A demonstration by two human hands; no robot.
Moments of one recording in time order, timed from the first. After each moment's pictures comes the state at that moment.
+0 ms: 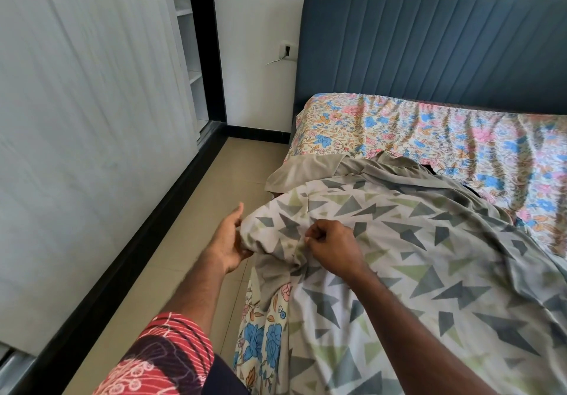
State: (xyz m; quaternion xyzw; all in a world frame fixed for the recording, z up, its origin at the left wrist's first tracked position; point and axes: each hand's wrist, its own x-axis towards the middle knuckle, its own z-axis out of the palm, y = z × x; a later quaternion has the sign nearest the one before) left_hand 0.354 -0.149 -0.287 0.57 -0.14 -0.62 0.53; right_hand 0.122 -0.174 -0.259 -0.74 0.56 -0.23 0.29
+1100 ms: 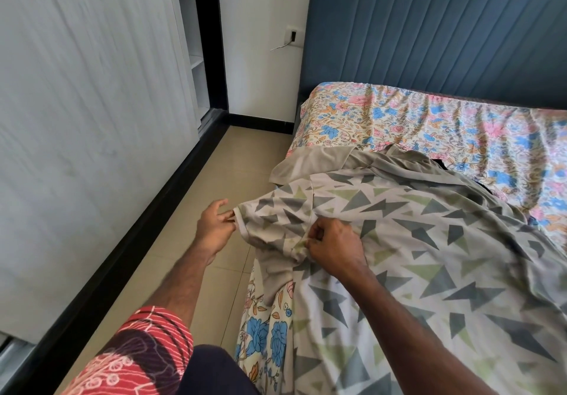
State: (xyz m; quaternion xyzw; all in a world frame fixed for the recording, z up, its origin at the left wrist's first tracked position) left_hand 0.399 -0.151 -0.313 0.73 -0.34 -0.37 0.46; right_hand 0.143 -0.170 -0.264 -0.76 0.60 -0.16 0.19
